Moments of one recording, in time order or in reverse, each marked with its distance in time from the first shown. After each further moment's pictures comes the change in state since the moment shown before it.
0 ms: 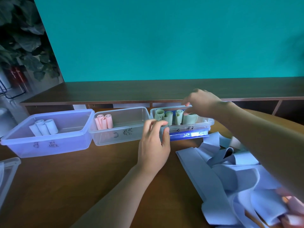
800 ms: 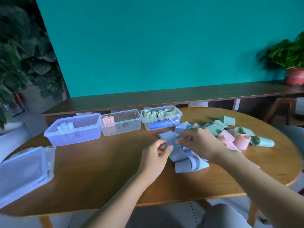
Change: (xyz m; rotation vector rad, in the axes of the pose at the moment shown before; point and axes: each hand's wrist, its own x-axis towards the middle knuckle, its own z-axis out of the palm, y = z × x) left_hand -0.112 0.115 -0.072 -0.232 -0.350 -0.299; right_hand -0.274 -0.065 -0.015 0.536 0.184 0.137
